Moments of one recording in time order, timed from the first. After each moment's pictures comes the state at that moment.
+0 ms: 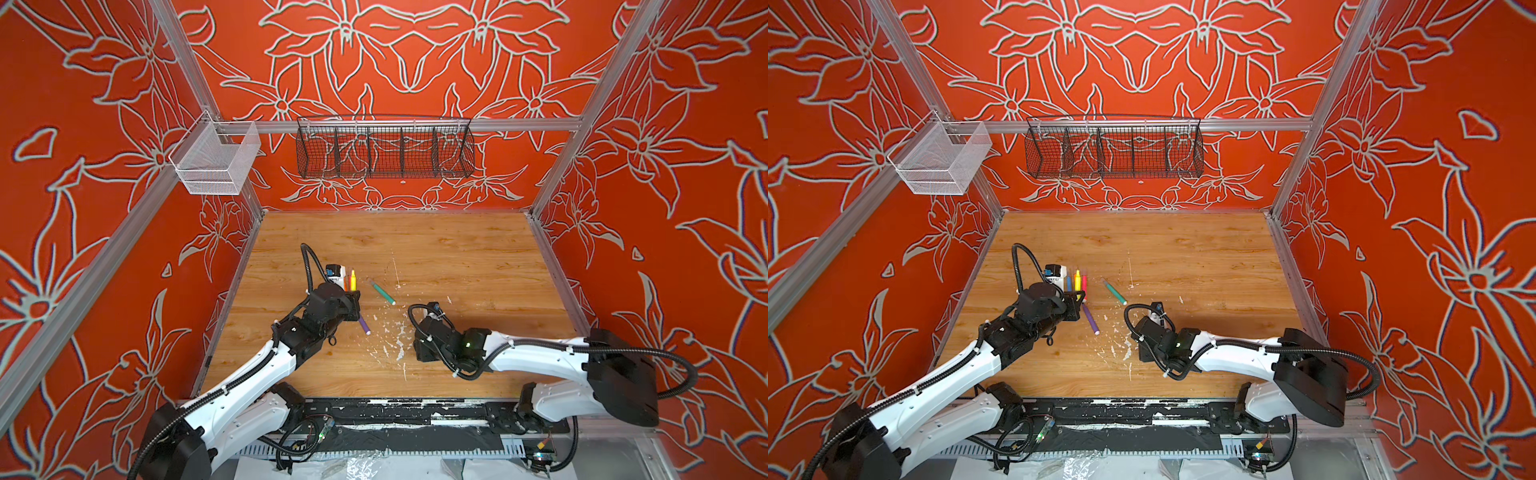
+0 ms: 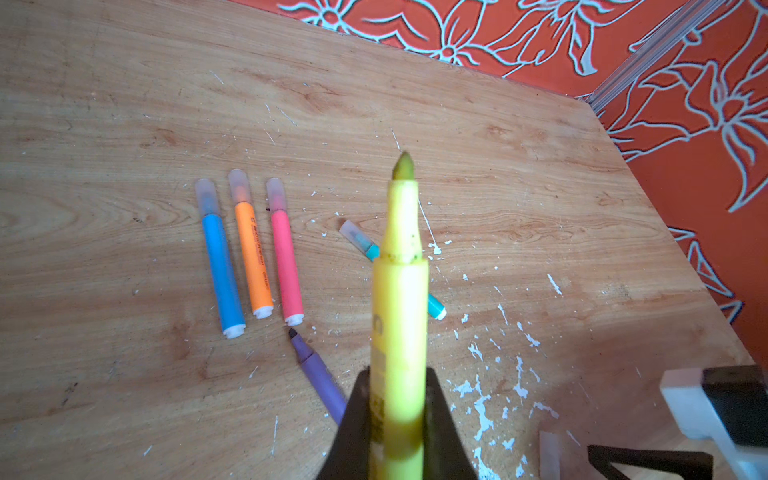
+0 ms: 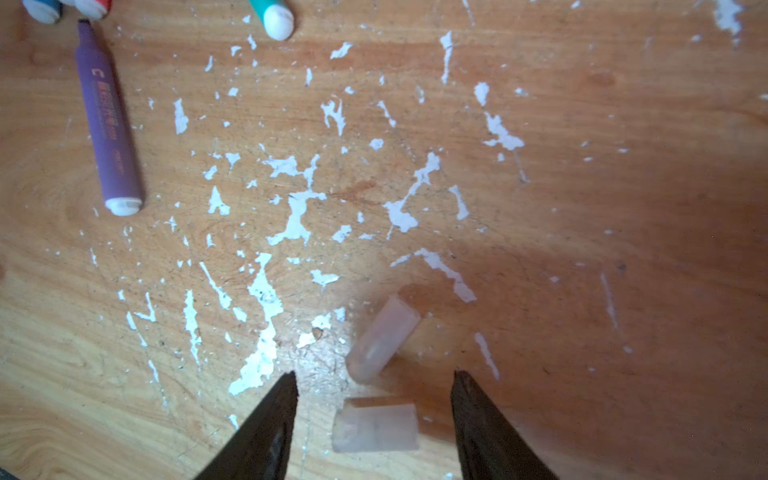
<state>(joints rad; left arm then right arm) -0.52 0.93 0.57 -0.18 -0.14 -0.50 1.10 1.39 0.68 -0.35 0.27 0.92</state>
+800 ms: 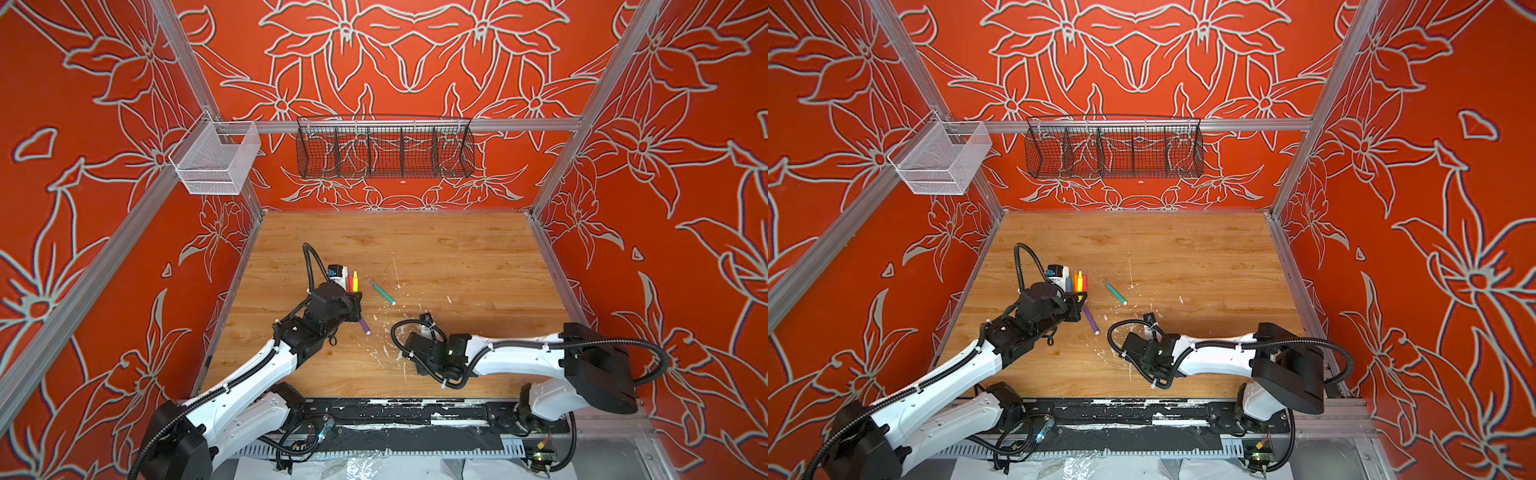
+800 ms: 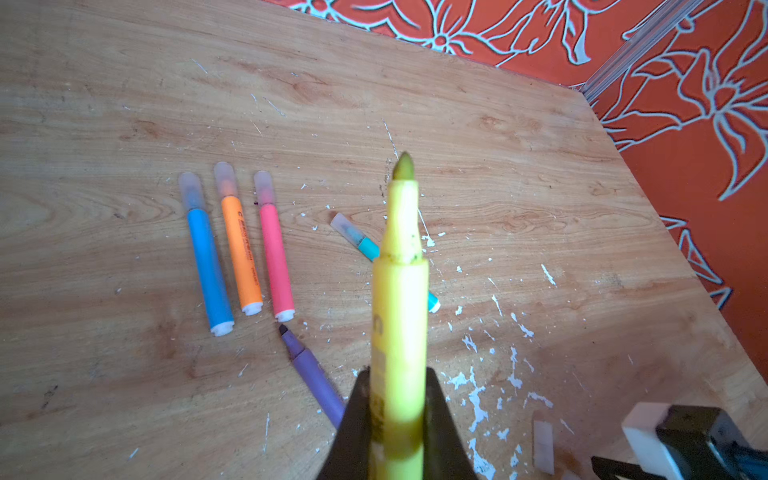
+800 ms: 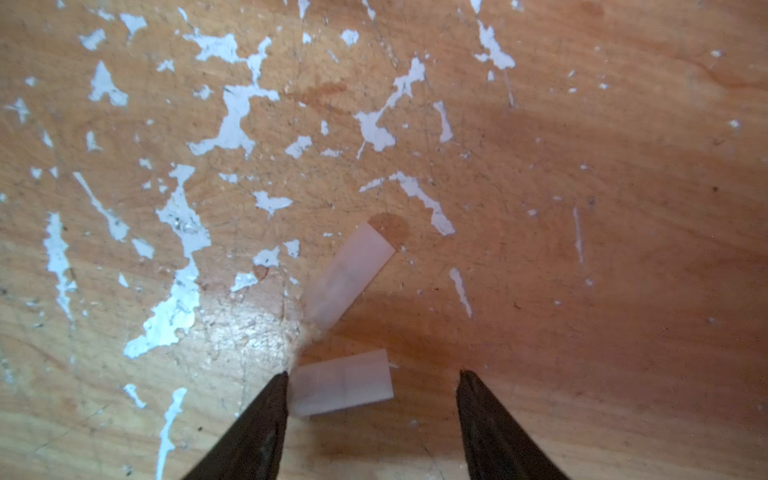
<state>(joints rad) -0.52 0.94 0.57 -0.18 -0.11 -0.50 1.21 1.50 0.75 -0.58 0.39 0.96</state>
